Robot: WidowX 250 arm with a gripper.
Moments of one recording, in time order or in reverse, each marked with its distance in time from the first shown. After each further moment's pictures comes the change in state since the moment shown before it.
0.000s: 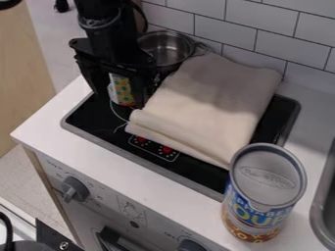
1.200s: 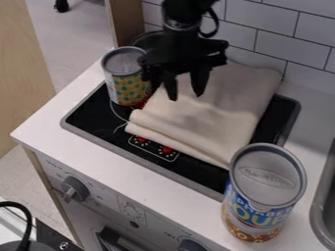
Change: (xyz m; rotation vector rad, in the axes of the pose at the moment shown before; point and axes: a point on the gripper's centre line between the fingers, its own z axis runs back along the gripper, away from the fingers) arm 0.045 -0.064 -0.030 0.053 0.010 0.684
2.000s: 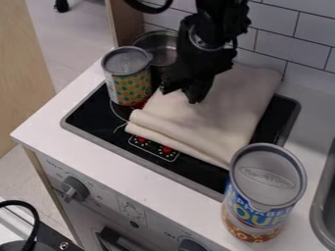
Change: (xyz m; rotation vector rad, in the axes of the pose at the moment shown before) arm 0.007 -0.014 -0.029 0.075 -0.137 0.244
